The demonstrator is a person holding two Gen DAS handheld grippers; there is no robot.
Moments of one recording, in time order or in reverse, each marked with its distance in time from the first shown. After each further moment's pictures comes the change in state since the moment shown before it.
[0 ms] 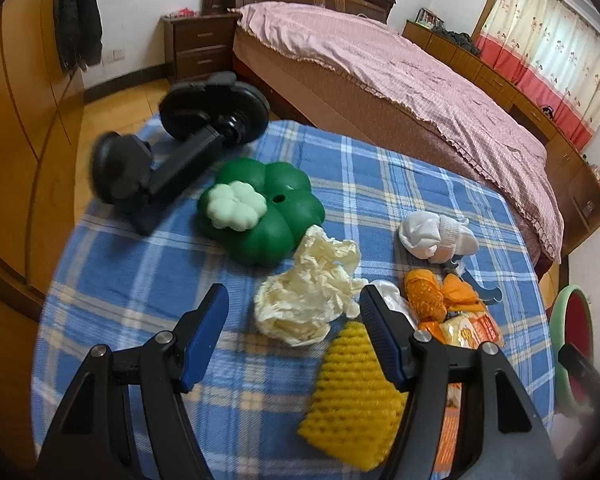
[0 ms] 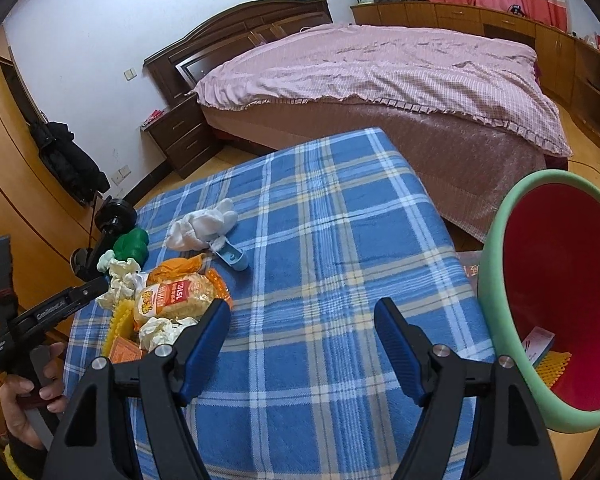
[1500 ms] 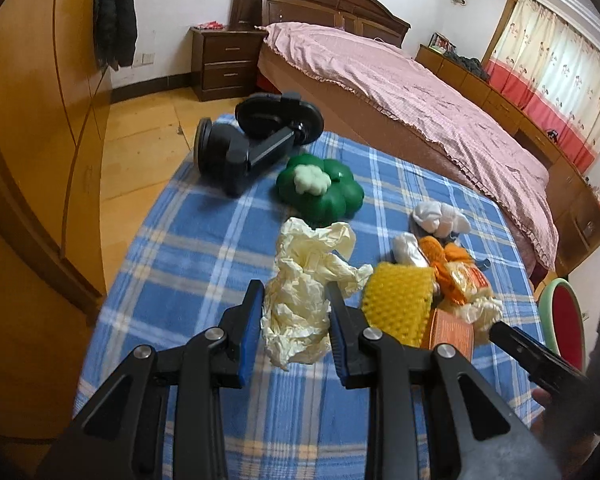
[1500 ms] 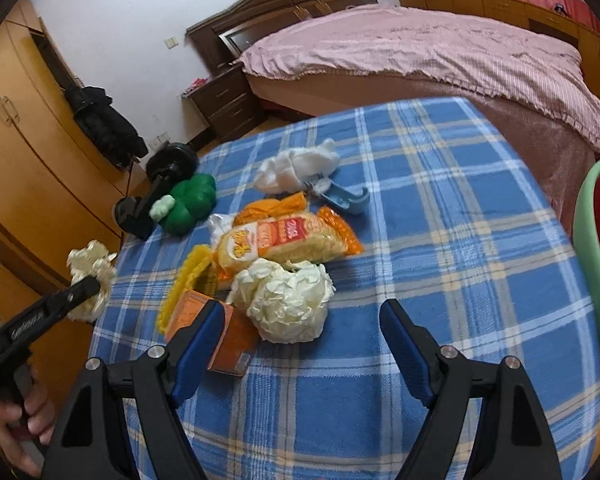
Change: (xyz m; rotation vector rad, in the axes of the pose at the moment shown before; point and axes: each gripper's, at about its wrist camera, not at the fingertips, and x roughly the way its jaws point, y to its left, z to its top) left arm -0.079 0.047 -0.053 -0.061 -0.082 0.017; right arm 0.030 0.077 -0.036 -0.063 0.097 0.109
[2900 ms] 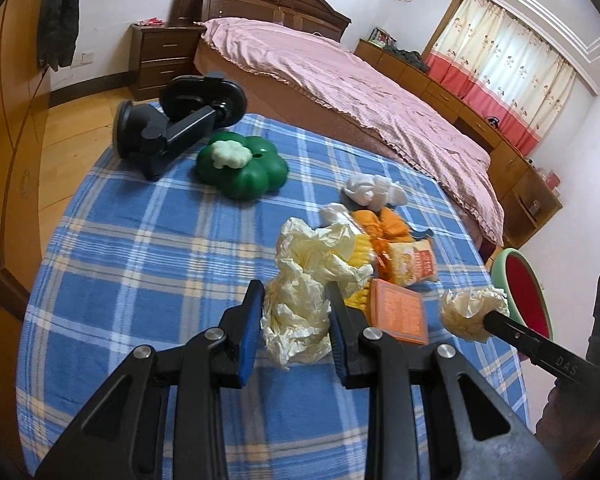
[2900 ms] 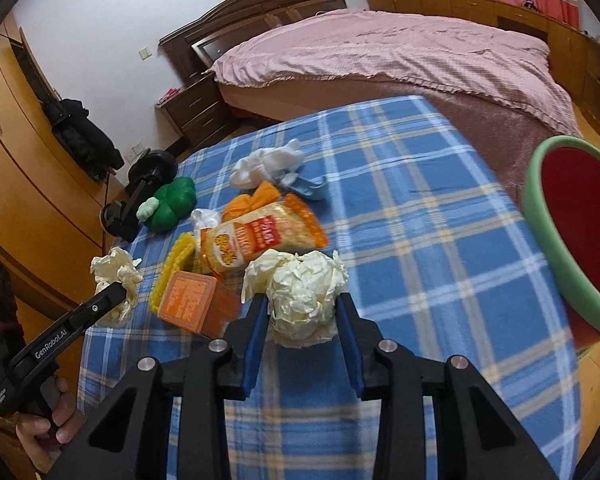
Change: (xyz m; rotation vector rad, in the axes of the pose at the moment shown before) left arm 0.011 -0.023 -0.019 0.081 0.009 -0.237; right arm -0.049 -0.008 -0.024 0.045 -0.052 -0.088
